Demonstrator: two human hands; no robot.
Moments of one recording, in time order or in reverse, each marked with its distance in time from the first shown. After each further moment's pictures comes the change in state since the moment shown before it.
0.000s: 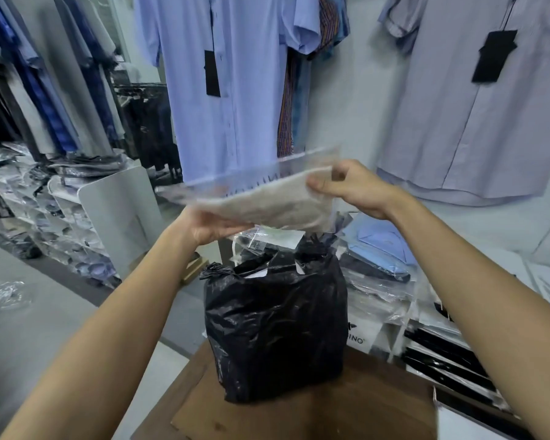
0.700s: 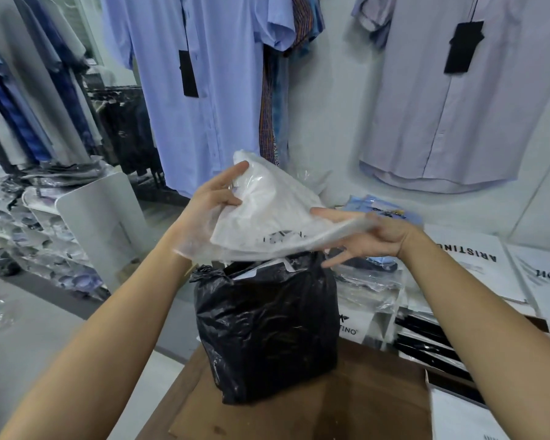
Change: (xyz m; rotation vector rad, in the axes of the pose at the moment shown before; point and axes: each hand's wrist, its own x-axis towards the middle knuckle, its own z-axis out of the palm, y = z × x) left_hand 0.003 0.001 0.026 0.143 -0.293 0.366; right_hand -0.058 0.086 -0.028 0.716 -0.461 0.308
